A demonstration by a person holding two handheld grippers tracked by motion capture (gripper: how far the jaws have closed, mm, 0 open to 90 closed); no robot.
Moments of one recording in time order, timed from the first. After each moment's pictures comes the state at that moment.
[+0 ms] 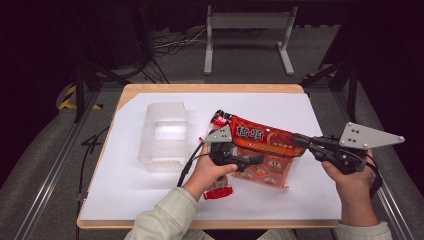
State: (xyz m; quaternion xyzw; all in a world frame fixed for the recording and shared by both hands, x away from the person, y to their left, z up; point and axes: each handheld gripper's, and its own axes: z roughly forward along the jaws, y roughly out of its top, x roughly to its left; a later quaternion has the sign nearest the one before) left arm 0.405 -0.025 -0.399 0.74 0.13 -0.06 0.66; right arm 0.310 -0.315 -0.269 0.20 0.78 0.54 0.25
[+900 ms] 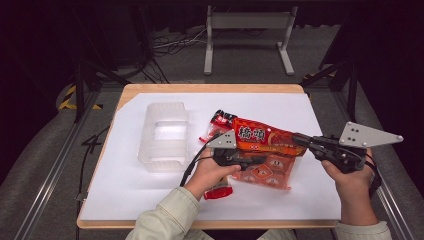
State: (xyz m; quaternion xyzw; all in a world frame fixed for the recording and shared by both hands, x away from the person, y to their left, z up) left arm 0.399 -0.031 -0.400 0.76 0.07 -0.05 0.65; right arm 0.314 -0.318 -0.272 0.20 0.78 0.54 0.25
